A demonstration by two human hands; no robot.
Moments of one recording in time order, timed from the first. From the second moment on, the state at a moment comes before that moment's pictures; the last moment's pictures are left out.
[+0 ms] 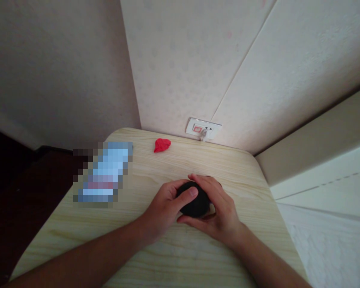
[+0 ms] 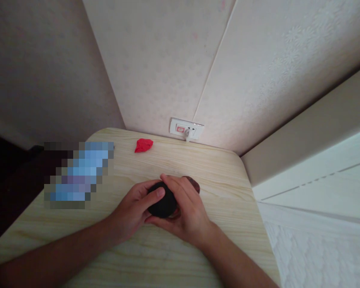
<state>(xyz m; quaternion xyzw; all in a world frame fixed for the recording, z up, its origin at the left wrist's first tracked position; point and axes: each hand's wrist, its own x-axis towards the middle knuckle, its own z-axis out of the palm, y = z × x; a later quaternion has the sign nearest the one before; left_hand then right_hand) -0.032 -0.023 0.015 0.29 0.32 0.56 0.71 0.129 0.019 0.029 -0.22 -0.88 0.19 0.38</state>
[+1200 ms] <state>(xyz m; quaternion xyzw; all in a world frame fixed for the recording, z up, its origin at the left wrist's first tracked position) -0.035 -0.022 0.020 0.29 0.33 0.54 0.72 0.128 0.014 0.024 -0.25 -0.85 0.18 0.42</state>
